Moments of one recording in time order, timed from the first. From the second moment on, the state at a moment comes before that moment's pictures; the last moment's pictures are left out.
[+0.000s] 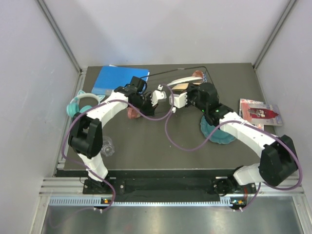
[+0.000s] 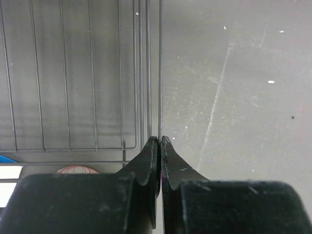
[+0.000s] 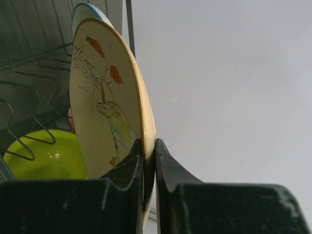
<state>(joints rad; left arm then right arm) -0.43 1.78 1.39 -0.68 0.60 0.74 0.56 1.35 0.98 0.08 0.06 -1.47</state>
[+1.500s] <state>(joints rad) -0.40 1.78 1.41 -0.78 0.58 0.81 0.51 1.29 0.94 0.35 0.17 -1.48</state>
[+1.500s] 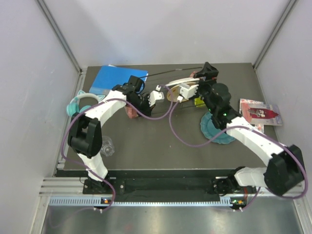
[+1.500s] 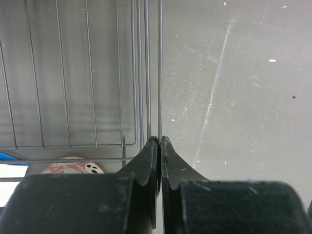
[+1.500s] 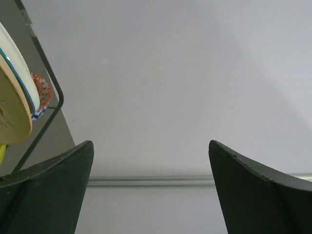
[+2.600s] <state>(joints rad) -0.40 1.81 1.47 -0.84 0.57 0.77 0.25 1.72 1.49 -0.21 0.41 -0.17</state>
